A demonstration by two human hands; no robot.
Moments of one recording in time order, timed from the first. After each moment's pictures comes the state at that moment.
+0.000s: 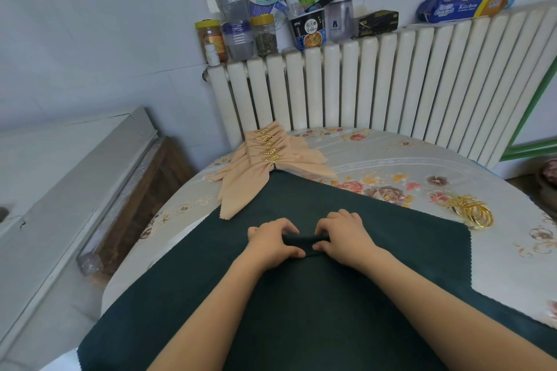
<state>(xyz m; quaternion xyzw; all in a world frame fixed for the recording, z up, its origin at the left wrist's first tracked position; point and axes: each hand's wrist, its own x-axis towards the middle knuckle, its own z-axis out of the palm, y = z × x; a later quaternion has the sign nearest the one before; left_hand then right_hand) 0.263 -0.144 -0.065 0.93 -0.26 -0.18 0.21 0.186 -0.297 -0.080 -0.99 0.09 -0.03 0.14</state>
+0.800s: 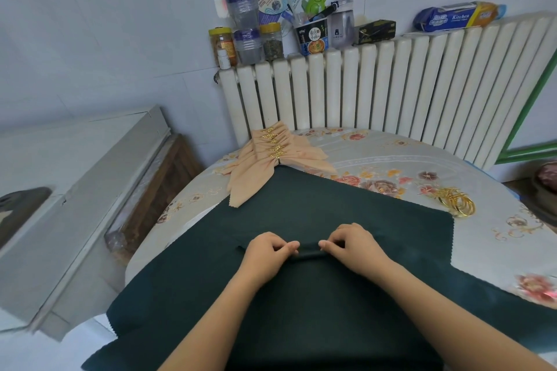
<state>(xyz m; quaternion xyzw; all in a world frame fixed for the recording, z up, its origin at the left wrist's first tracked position) 0.209 -0.099 -0.075 0.89 -0.24 -0.15 0.35 0.123 -0.281 -0.083 -0.95 0.11 -0.03 0.29</state>
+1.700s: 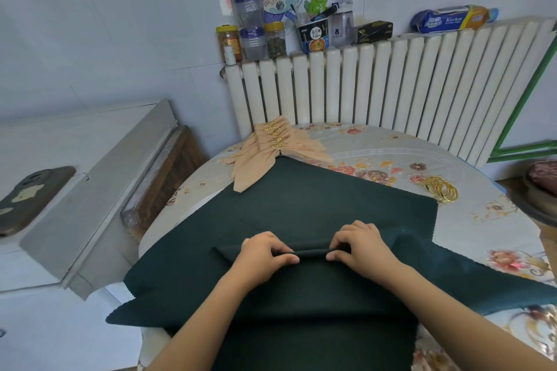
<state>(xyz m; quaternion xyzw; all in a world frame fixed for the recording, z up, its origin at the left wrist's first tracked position) 0.167 -0.063 -0.071 0.90 -0.32 -0.13 0.28 0.068 -0.270 -0.083 -0.98 0.05 -0.07 0.19</state>
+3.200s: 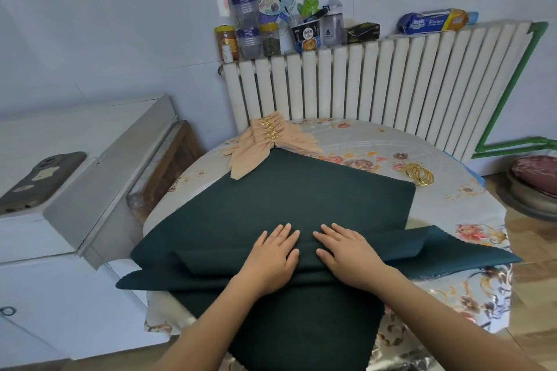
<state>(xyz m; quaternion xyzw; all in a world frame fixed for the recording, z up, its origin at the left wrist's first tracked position) 0.107 -0.067 -0.088 0.91 -0.40 -0.10 0.06 0.017 -0.232 -0.086 -0.99 0.07 0.03 0.11</state>
